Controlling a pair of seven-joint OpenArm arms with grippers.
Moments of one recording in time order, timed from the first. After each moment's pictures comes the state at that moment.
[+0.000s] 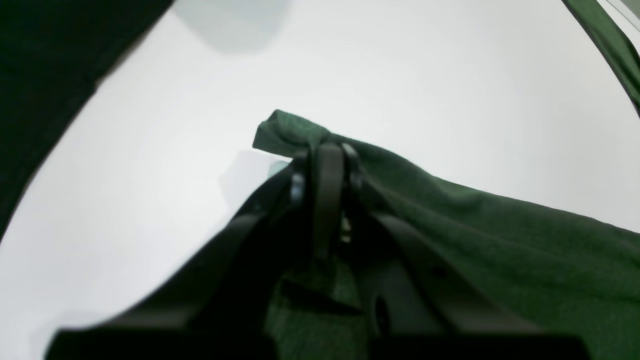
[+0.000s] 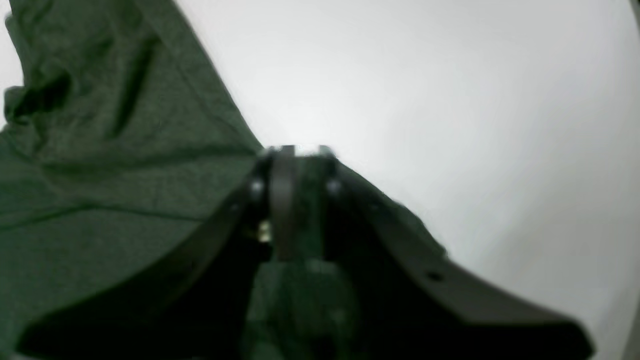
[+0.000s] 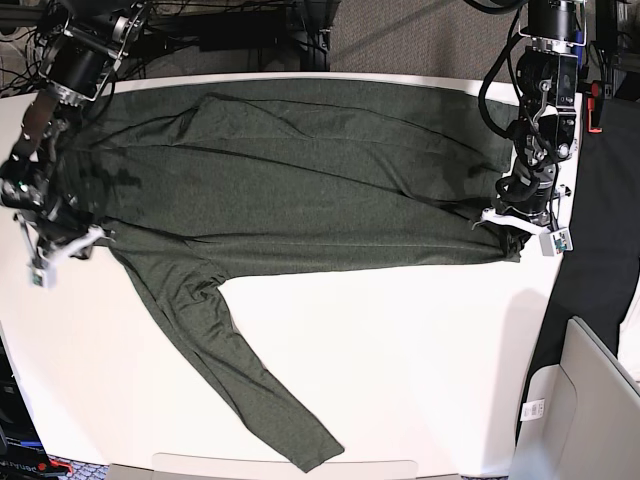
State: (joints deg) left arm 6.2 -23.3 -1.7 90.7 -37.7 10.3 21.3; right arm 11.0 15.3 25.2 86.3 15.3 21.5 -57.7
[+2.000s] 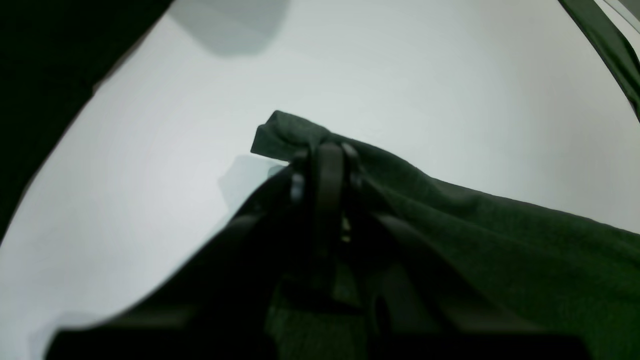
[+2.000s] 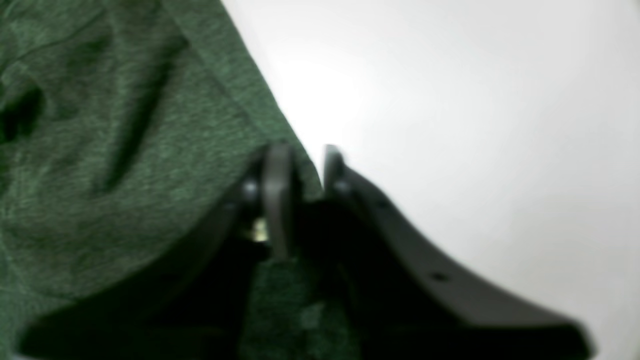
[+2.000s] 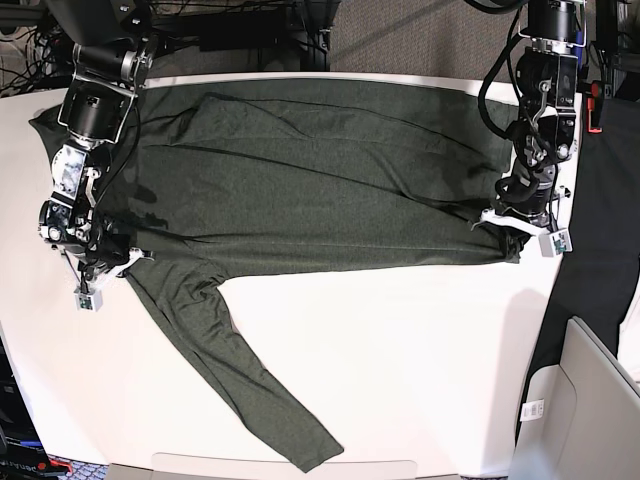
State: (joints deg) left arm 6.1 -23.3 -1.5 90.7 -37.7 10.2 21.1; right arm 19.7 13.0 20.1 64.3 3.6 21.1 -45.4
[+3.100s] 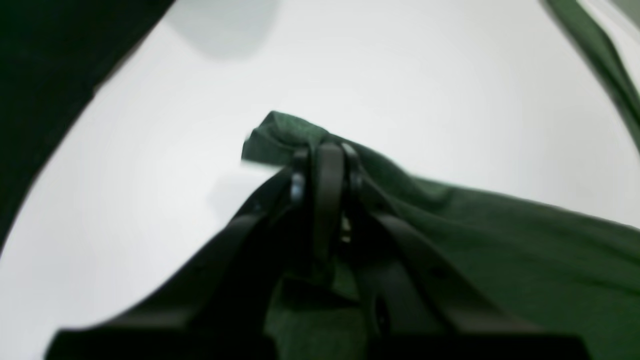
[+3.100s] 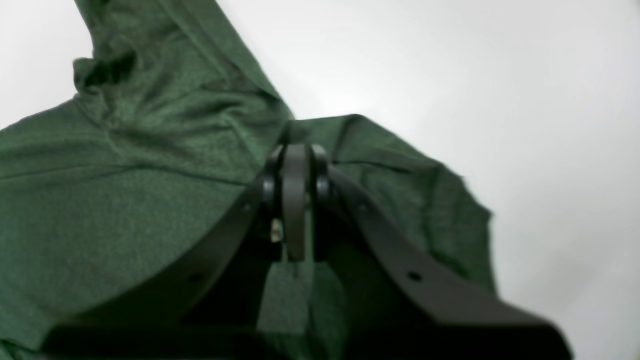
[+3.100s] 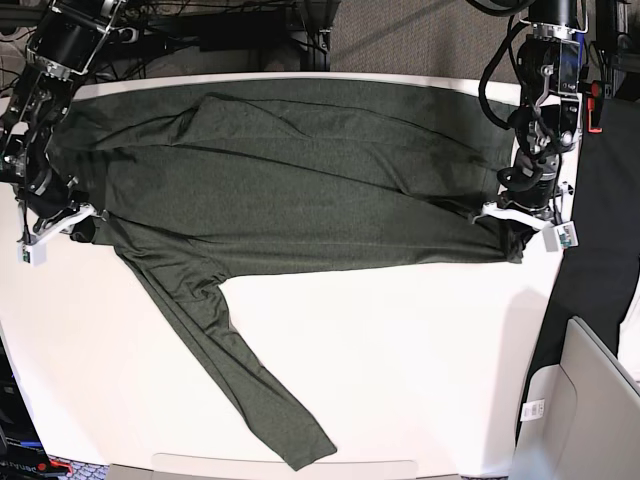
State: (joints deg) left arm 10.0 -23.3 -3.7 97.9 -37.7 10.1 21.1; right arm 2.5 19.5 30.0 89.1 32.6 21.6 -58.7
